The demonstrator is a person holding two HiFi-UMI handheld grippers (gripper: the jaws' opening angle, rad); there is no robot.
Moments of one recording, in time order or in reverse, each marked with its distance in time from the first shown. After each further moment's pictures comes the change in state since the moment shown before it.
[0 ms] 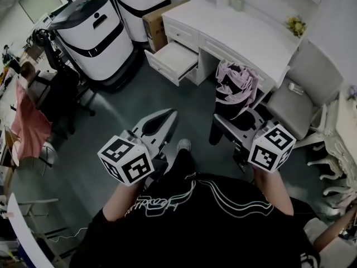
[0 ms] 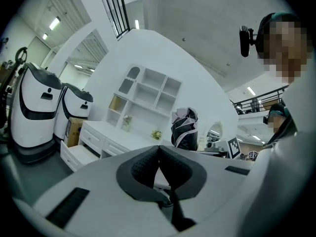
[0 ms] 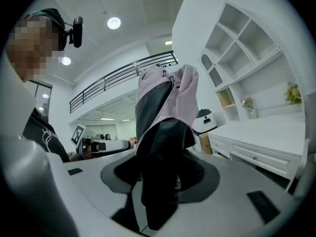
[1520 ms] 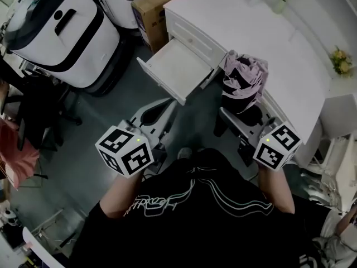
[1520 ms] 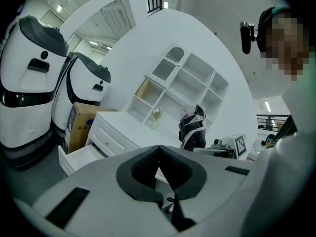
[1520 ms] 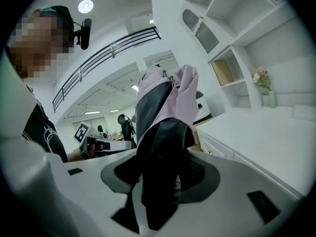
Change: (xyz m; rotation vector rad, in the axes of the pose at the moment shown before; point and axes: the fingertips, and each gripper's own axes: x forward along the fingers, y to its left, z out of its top) left arm 0.304 0.498 0.104 -0.219 0.136 0.042; right arm 0.436 -0.367 0.066 0.097 0.197 -0.066
